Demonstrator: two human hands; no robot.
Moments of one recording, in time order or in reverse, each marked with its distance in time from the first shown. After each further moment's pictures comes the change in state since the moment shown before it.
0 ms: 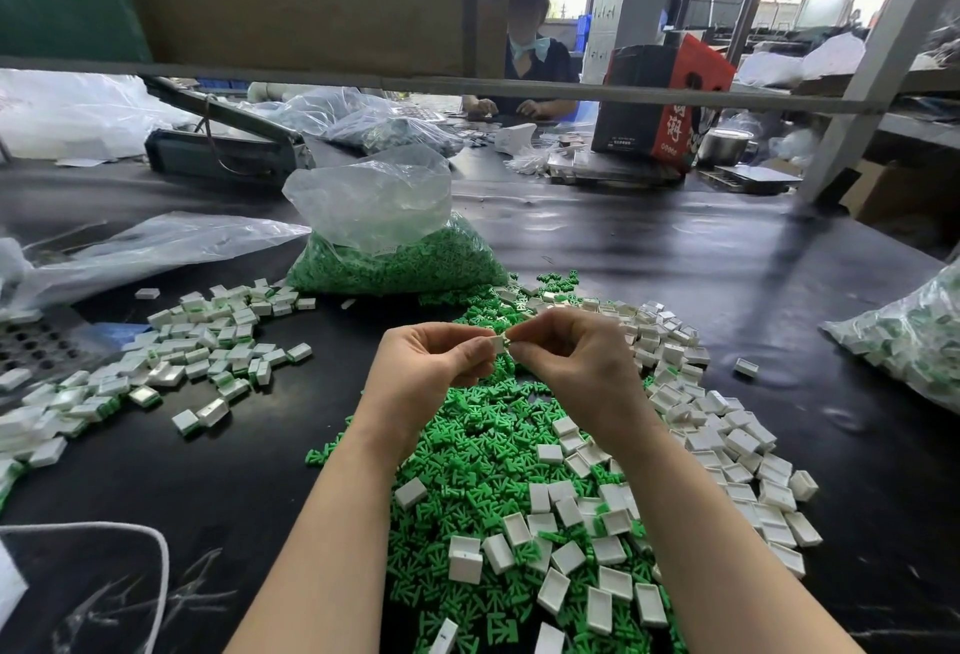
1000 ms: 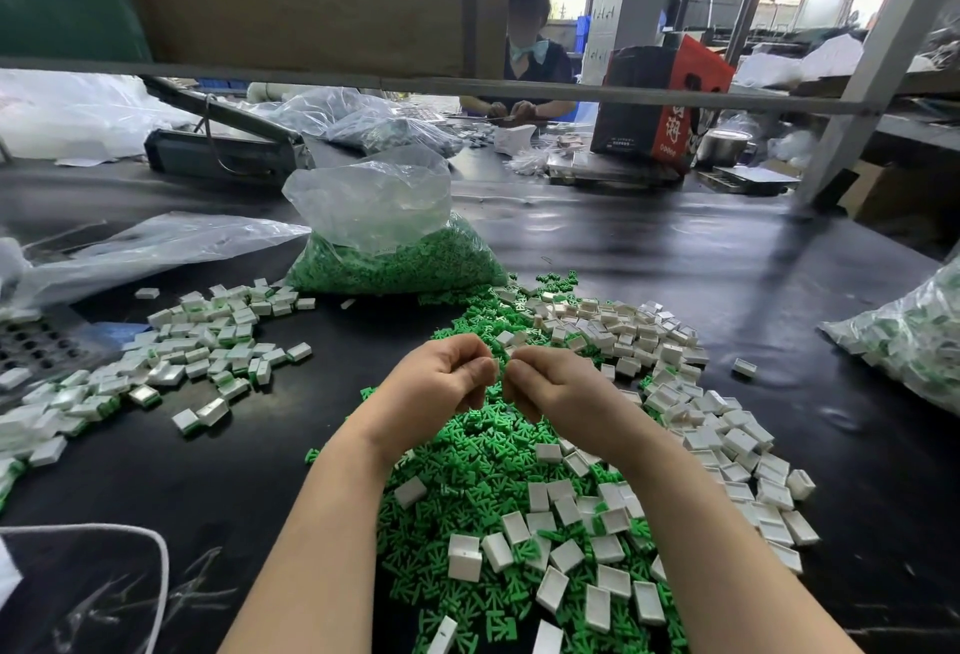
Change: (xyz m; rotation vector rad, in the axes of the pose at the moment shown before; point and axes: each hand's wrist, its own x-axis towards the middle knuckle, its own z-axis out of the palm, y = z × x) left_hand 0.001 -0.001 -0.006 0.467 -0.301 0.035; right_hand -0.005 0.007 -0.002 -0.242 -0.410 0.109
